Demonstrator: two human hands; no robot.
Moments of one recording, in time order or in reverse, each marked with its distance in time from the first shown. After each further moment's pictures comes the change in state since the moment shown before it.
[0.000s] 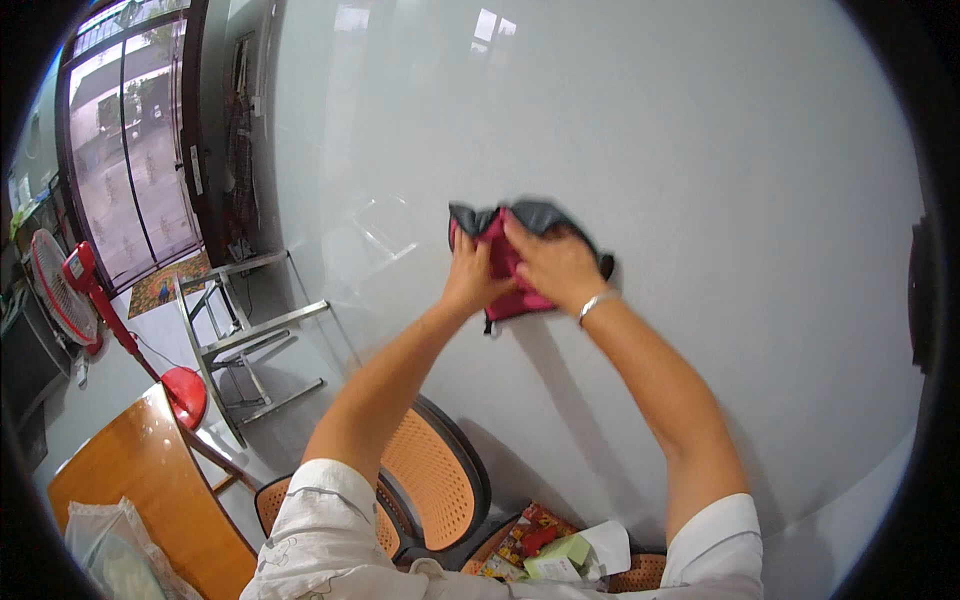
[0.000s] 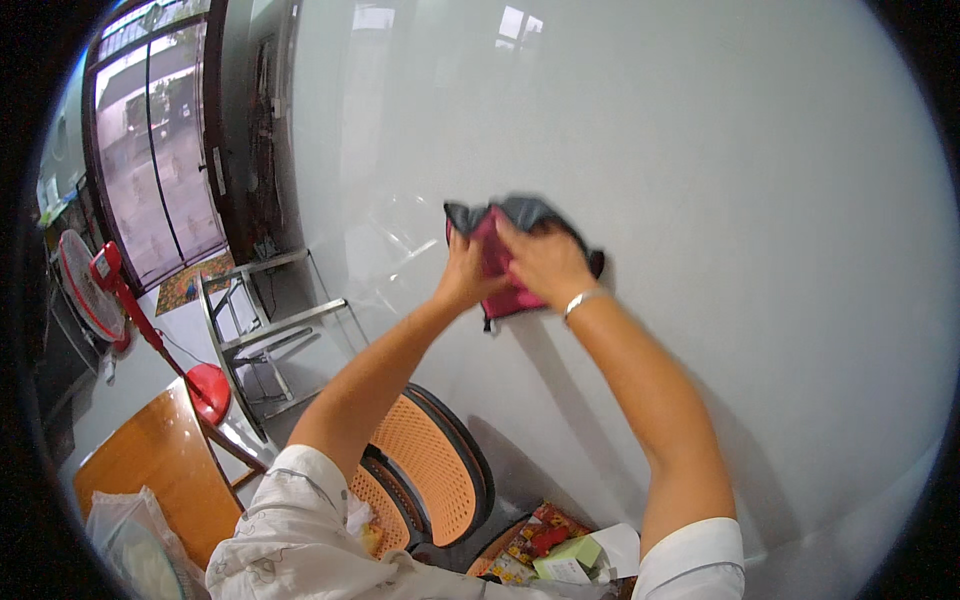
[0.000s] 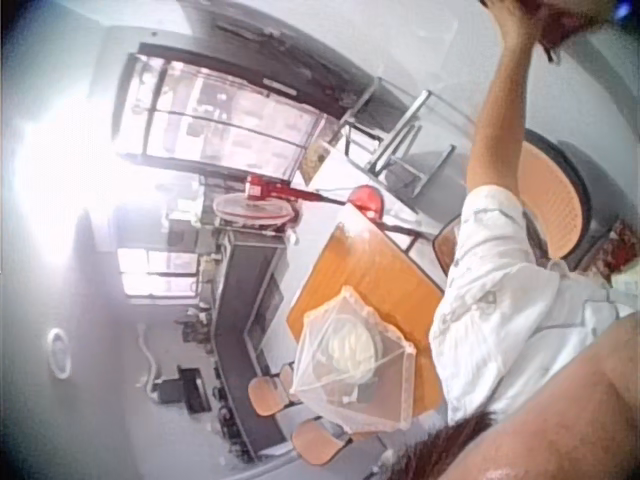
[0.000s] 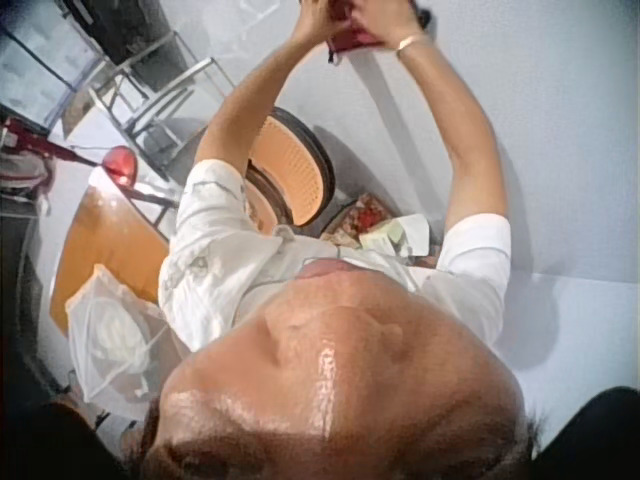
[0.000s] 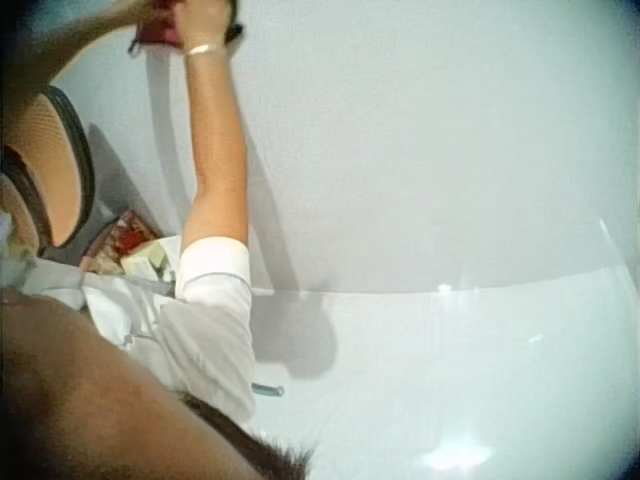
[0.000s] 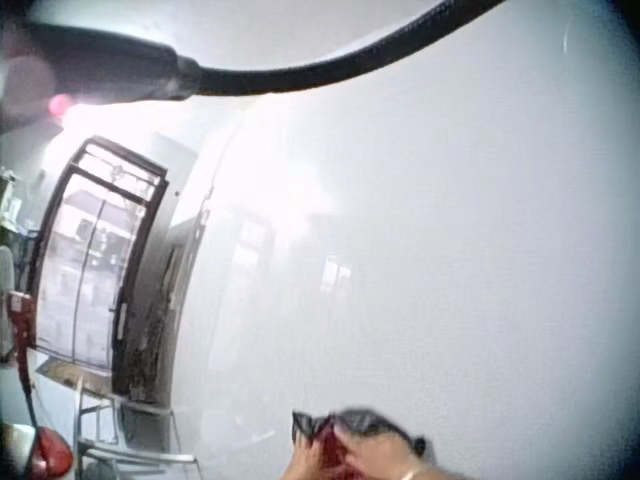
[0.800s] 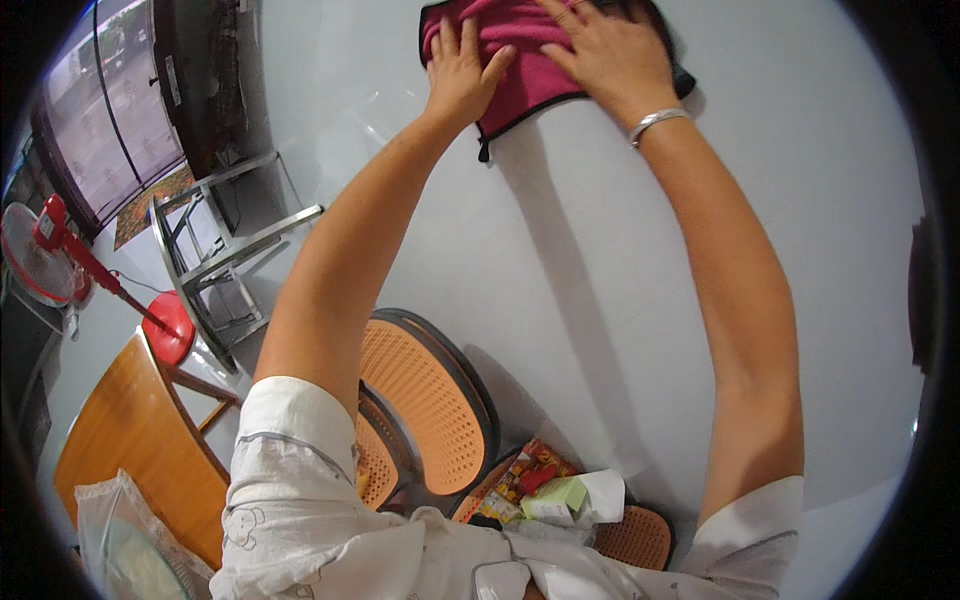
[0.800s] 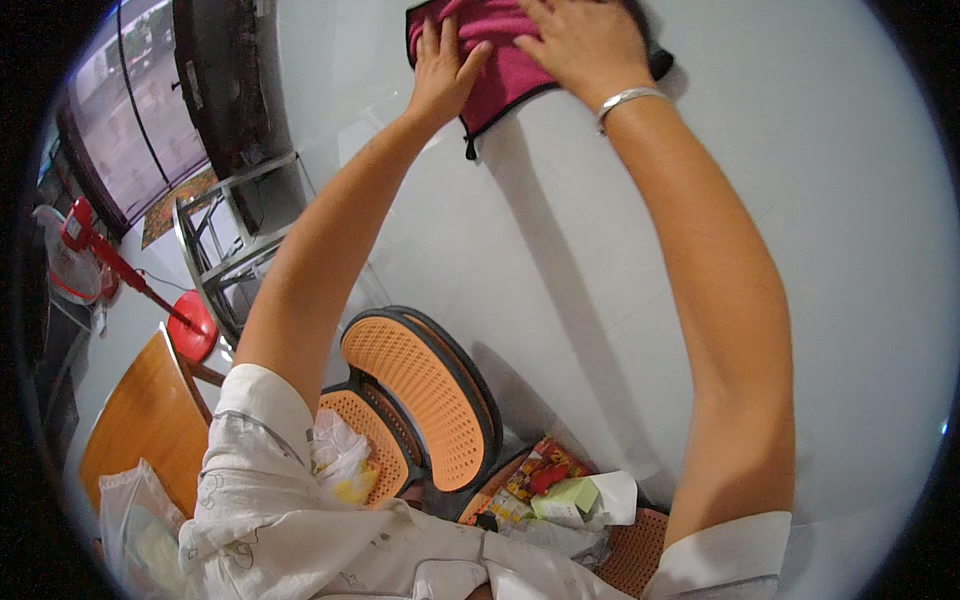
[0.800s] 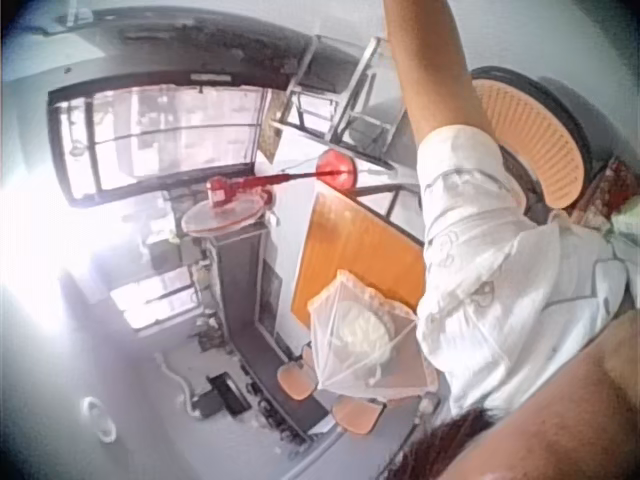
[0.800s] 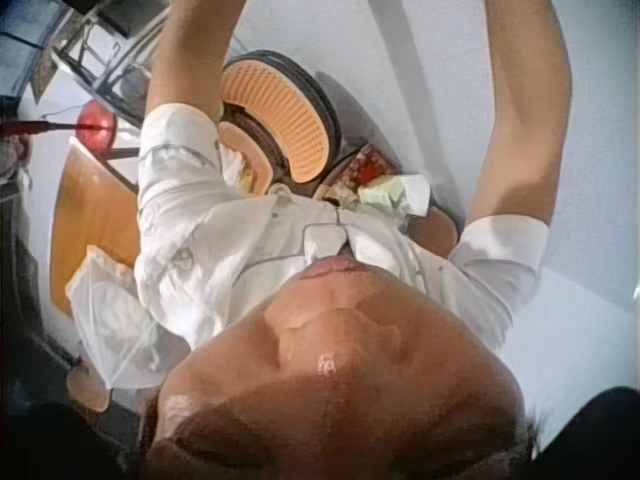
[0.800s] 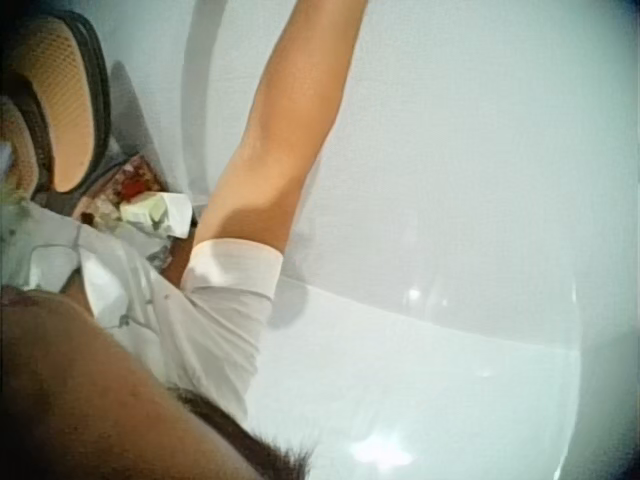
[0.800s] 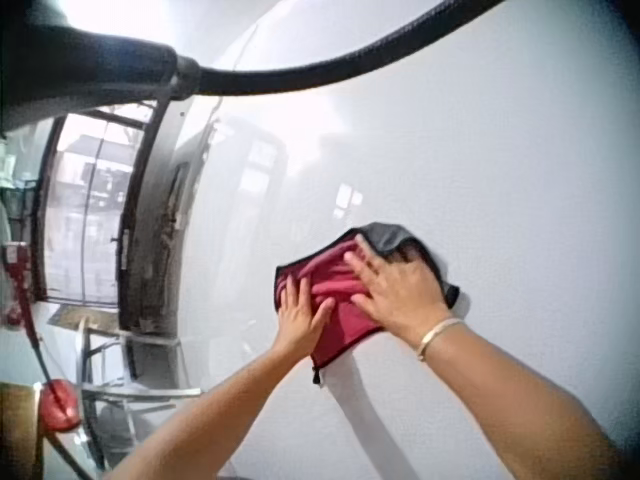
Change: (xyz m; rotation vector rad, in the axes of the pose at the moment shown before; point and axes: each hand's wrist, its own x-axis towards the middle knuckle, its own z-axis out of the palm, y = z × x) left_hand 0.117 -0.088 -0.028 0.057 0.265 -0.147; right_hand 0.123 0.016 -0.055 -0.468 0.285 -0.019
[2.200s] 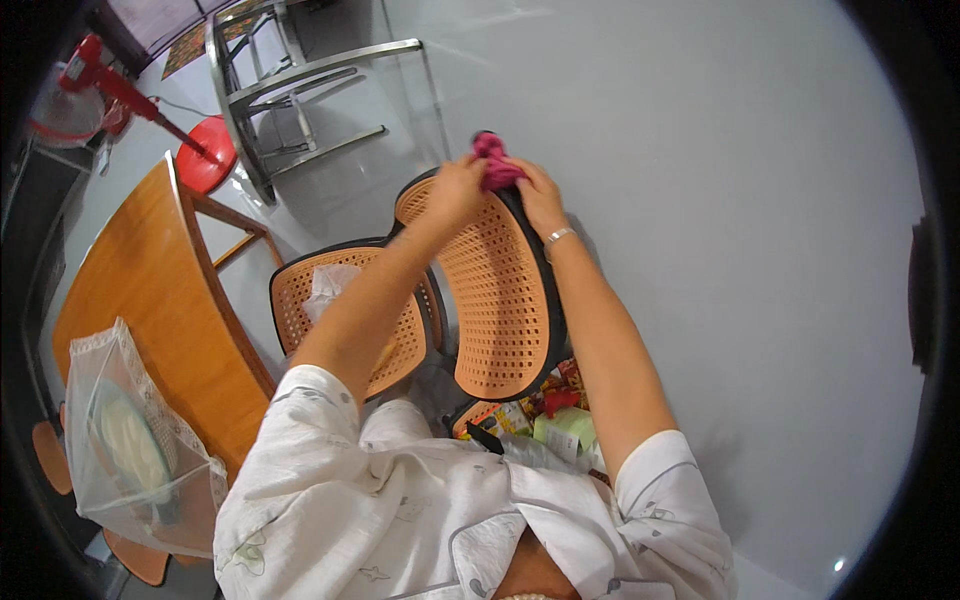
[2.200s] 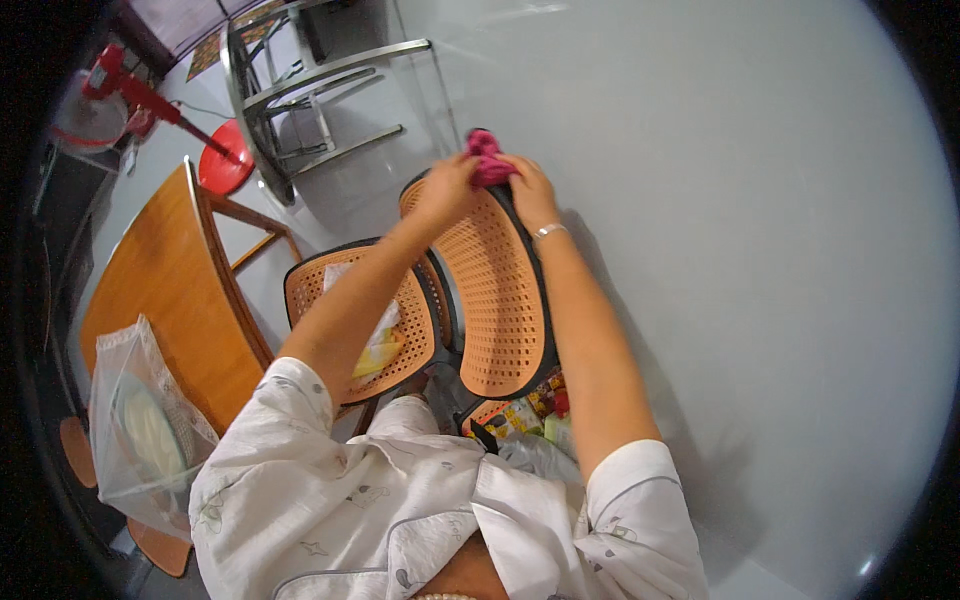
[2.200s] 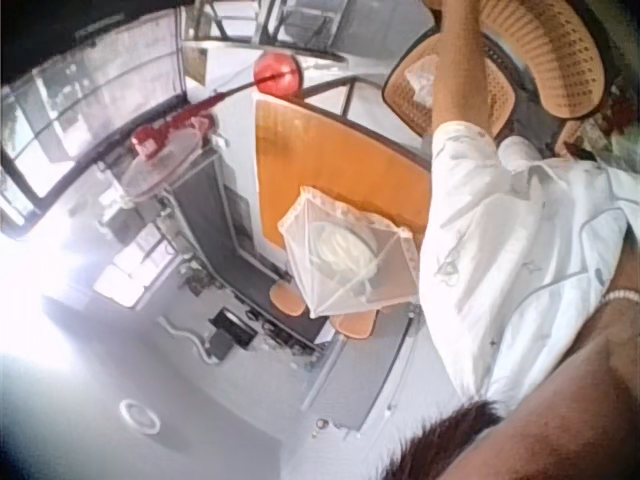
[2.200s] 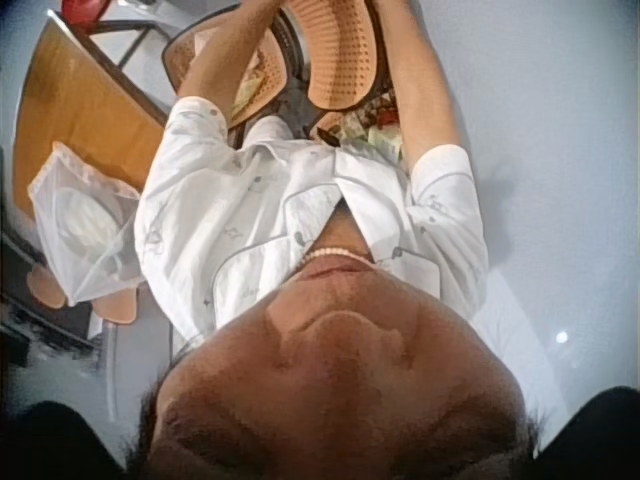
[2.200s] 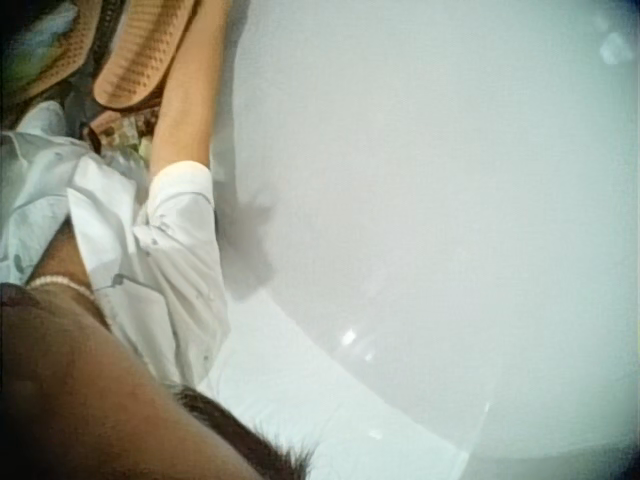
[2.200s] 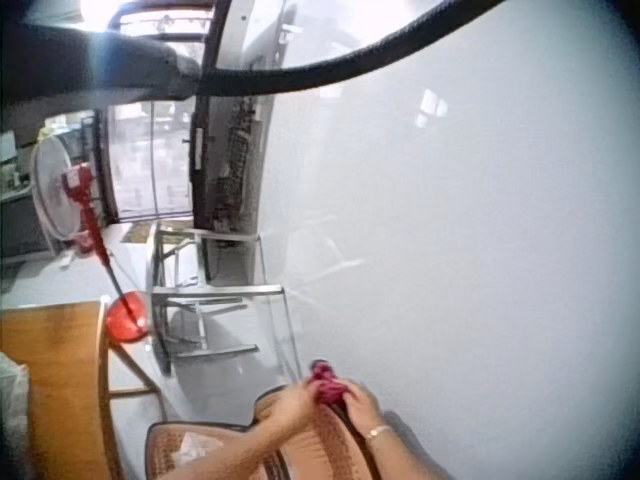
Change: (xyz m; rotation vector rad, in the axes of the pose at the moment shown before) left_hand -0.388 -0.096 -0.138 0.402 -0.588 -0.452; right_hand -0.244 -0.405 0.142 1.891 -0.485 0.463
